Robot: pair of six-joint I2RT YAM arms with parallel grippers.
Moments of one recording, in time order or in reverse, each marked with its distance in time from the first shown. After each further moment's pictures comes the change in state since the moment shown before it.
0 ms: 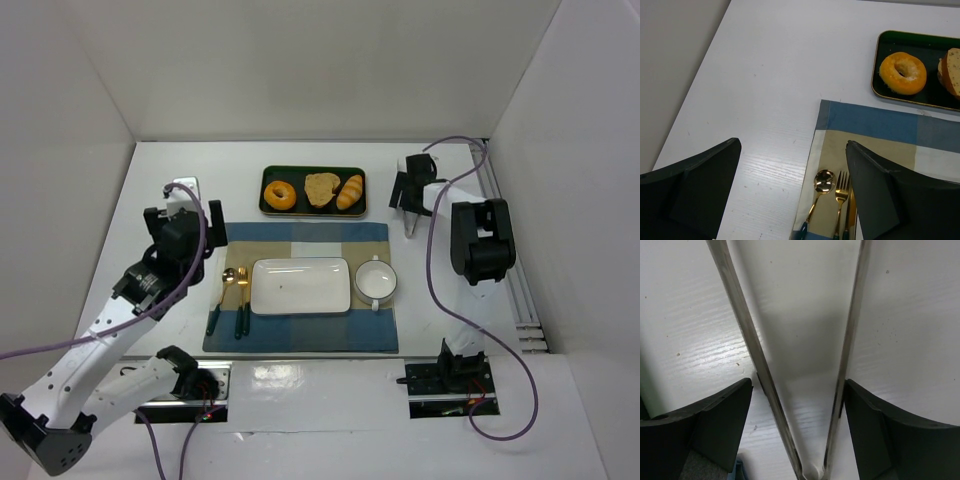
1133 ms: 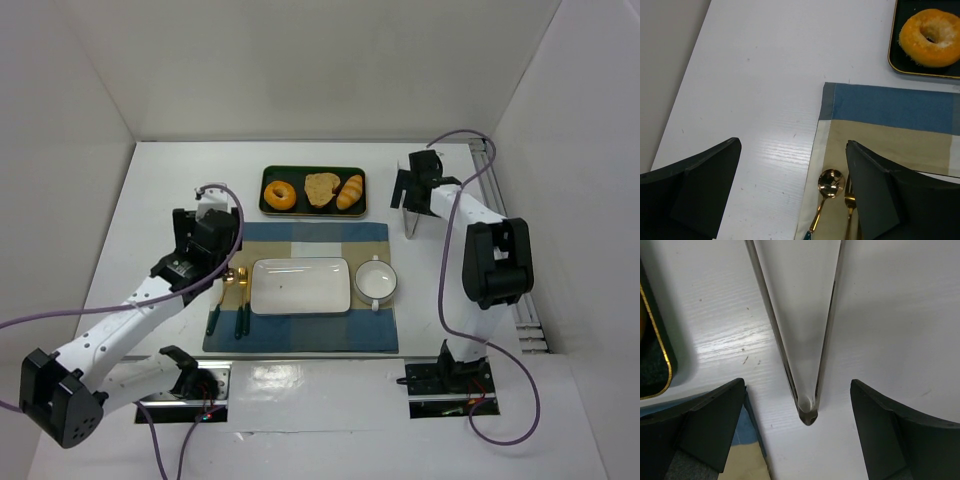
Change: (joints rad) left arm 0.000 0.176 -0.133 0.181 -0.016 0.049; right arm 0.033 -0.240 -0.072 -0.157 0.039 -0.012
